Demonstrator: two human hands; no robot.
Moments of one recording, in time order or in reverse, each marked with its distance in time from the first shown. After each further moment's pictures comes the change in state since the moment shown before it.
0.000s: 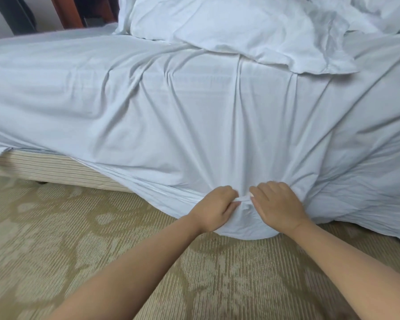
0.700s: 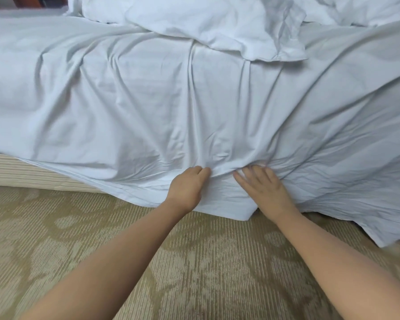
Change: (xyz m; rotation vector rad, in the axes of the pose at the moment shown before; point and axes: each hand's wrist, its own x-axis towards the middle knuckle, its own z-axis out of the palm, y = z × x) left_hand 0.045 0.003 0.018 0.373 0.045 -0.217; right_hand -0.046 0.053 0.003 -0.369 -0.350 -0.020
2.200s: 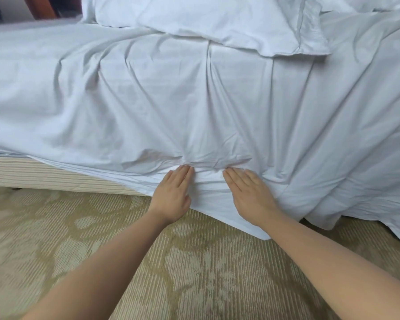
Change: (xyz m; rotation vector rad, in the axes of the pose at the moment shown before) left_hand -0.040 -0.066 0.005 0.228 0.032 0.072; right_hand 0.041 -0.056 -0.028 0.497 -0.293 0.095
